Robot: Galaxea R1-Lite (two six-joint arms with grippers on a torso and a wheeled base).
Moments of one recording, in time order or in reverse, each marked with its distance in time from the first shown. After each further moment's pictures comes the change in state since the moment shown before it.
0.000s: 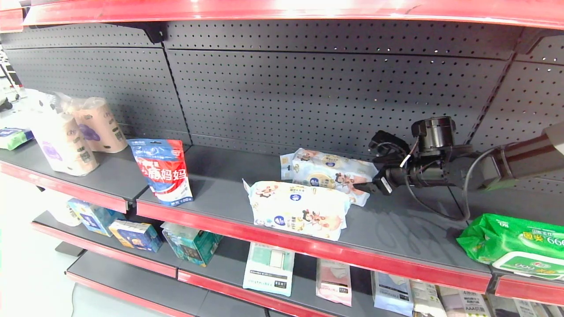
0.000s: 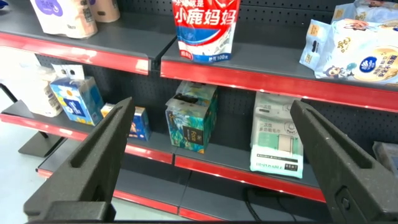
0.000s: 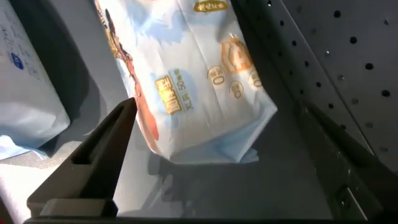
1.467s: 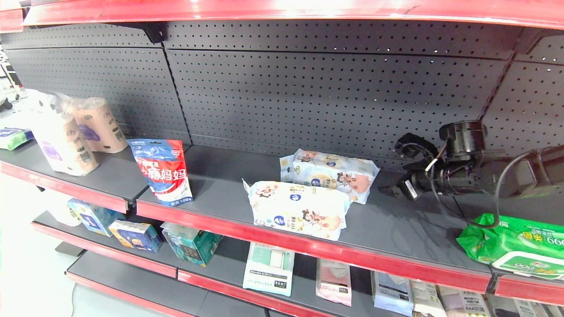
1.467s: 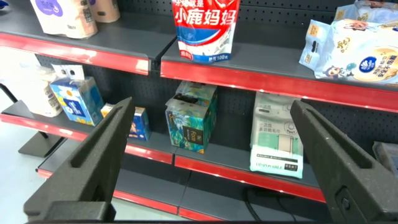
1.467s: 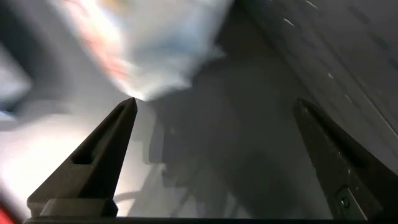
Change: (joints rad) left arm 0.000 0.000 0.000 0.000 0.000 0.000; right arm -0.096 -0.092 0.127 -0.002 -0.110 0.089
